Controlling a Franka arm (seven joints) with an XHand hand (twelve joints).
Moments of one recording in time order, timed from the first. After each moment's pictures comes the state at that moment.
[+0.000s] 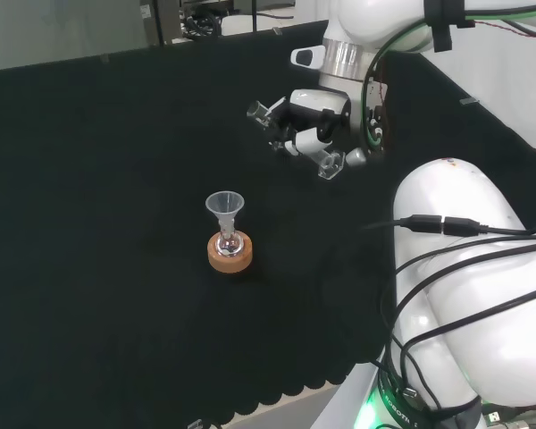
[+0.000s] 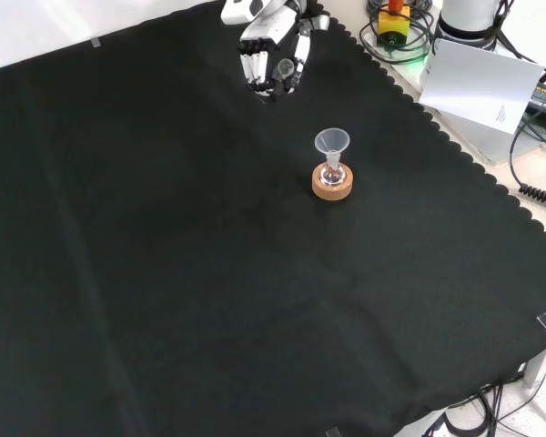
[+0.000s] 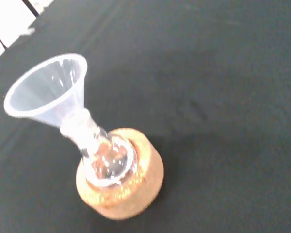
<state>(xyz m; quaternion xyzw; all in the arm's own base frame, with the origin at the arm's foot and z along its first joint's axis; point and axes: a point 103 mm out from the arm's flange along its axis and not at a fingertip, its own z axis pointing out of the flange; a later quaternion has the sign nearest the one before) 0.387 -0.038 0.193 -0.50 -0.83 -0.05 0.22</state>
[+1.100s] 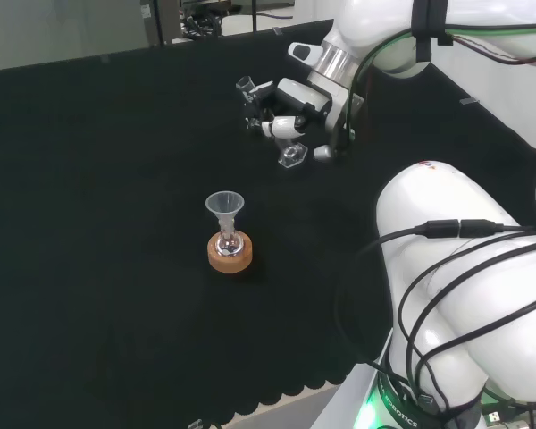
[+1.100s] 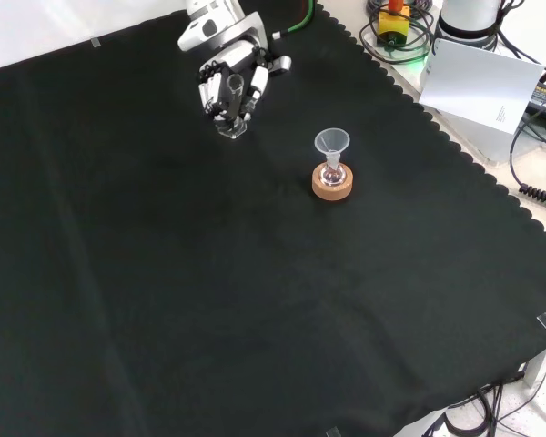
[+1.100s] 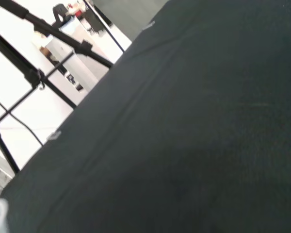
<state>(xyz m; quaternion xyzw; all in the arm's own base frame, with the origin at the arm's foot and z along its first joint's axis) 0.480 -0.025 0.150 -0.48 -0.81 -0.21 0.25</state>
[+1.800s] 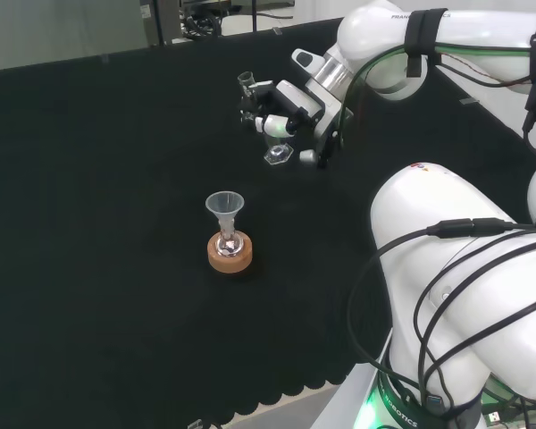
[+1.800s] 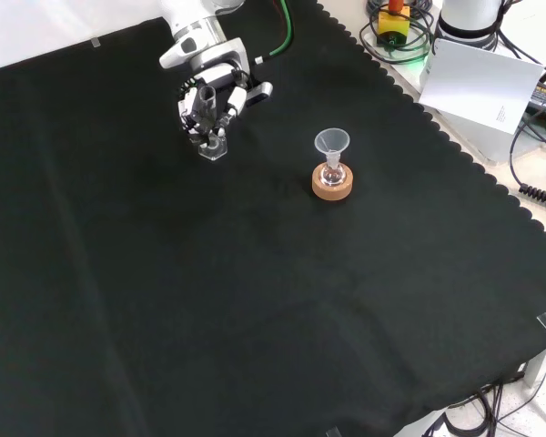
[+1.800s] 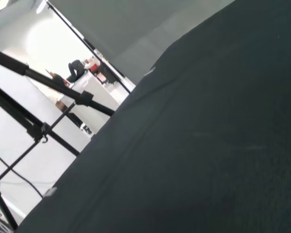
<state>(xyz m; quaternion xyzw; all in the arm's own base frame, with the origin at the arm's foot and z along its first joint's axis) 0.523 -0.025 0.119 -0.49 -0.78 -0.30 0.25</state>
